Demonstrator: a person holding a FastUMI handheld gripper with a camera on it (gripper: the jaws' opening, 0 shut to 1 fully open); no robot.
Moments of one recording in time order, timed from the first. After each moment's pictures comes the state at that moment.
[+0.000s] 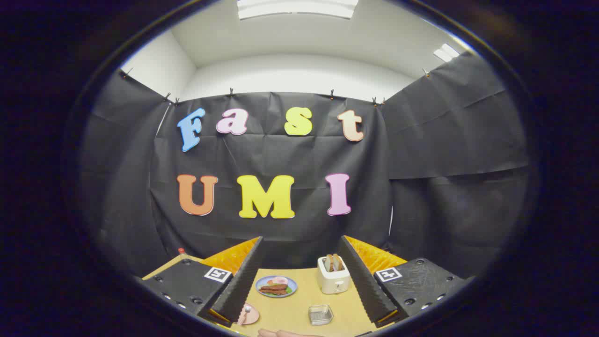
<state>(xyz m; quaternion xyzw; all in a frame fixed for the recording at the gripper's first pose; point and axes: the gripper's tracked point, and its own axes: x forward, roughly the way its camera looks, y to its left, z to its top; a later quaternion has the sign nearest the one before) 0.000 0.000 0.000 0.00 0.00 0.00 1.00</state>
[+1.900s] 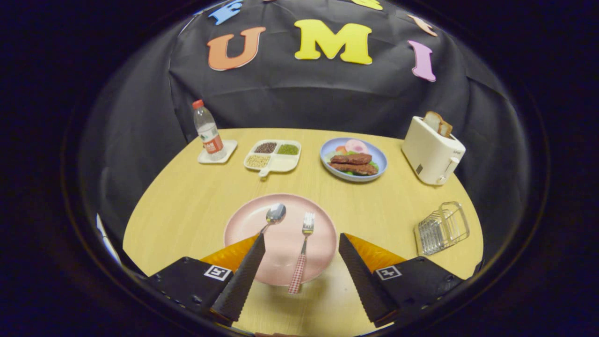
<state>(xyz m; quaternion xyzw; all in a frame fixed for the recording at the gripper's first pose) 0.078 0.199 -0.444 -0.06 0.41 0.09 0.91</state>
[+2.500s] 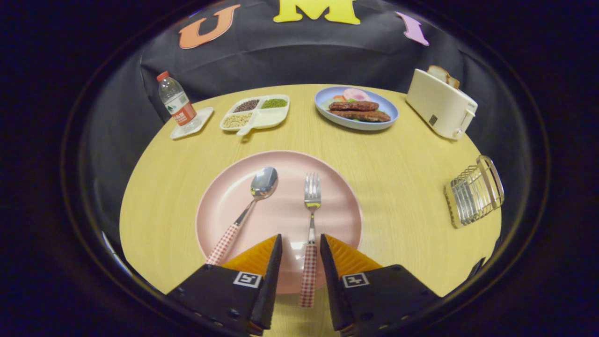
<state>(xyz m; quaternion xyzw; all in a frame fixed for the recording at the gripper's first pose) 0.081 0.200 -0.527 -0.02 0.51 0.04 0.86</state>
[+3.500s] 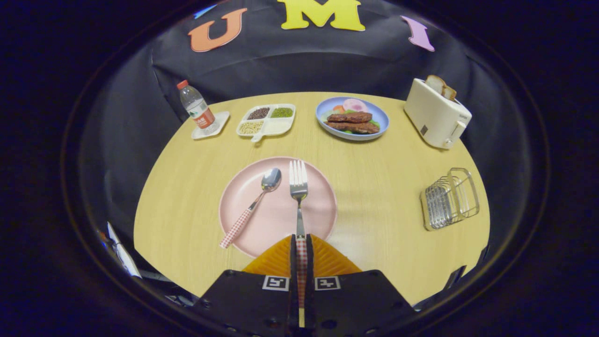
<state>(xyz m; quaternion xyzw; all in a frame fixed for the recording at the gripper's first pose) 0.049 0.167 -0.445 -0.03 0.51 0.09 0.86</state>
